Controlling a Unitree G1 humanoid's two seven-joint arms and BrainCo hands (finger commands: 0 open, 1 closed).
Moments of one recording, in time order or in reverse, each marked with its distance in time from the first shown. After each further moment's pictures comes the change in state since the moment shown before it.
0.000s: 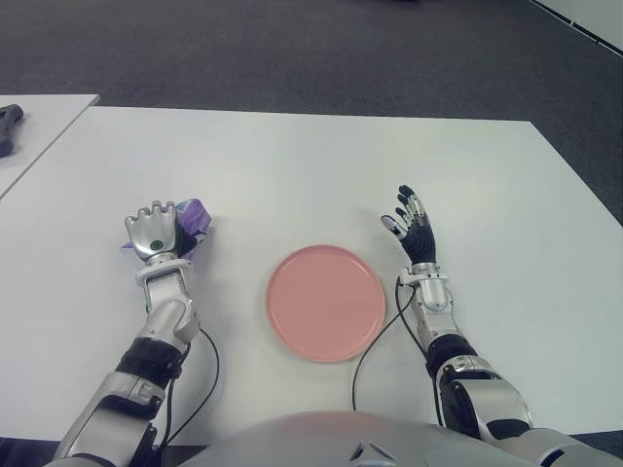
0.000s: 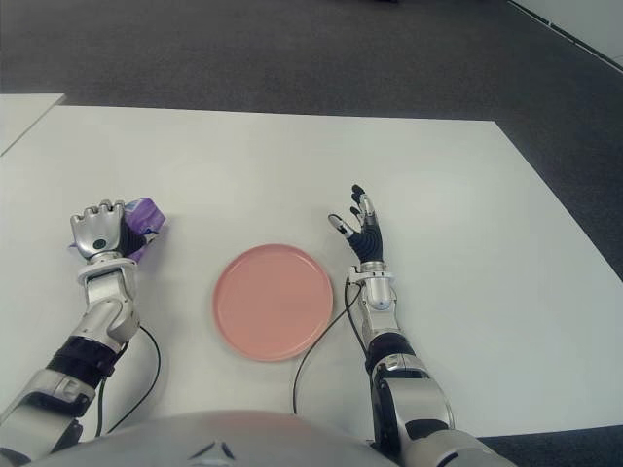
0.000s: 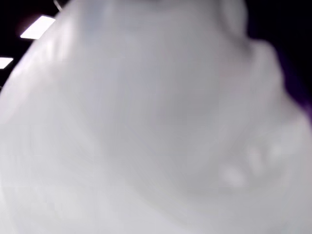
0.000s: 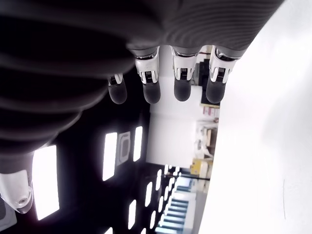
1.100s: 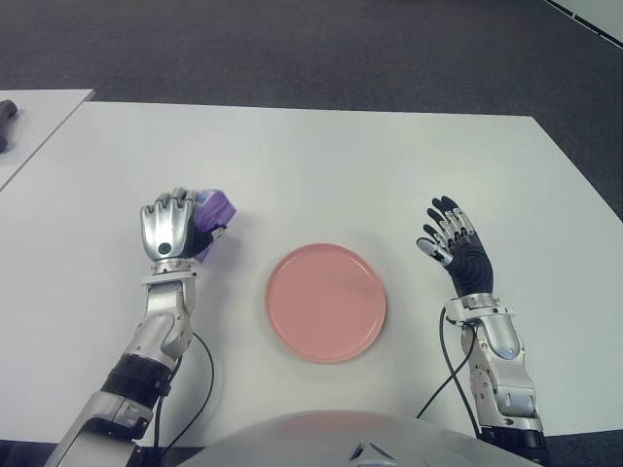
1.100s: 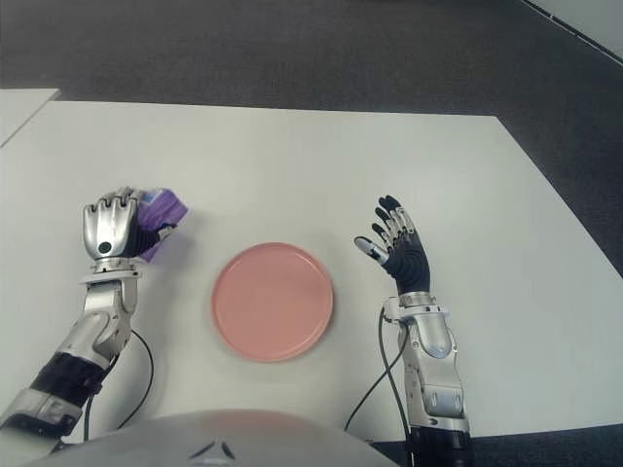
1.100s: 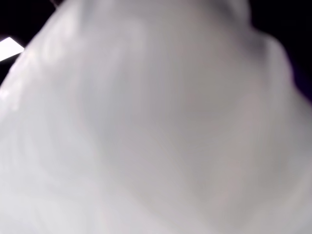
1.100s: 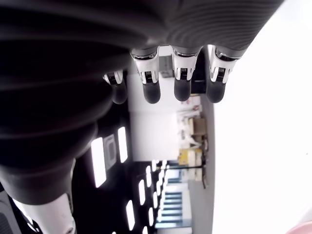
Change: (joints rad) left arm 0.062 0.039 0.016 -0.145 -0.063 -0.322 0.343; right arm 0.519 -0.065 -0.032 -1.131 0.297 0.764 0.155
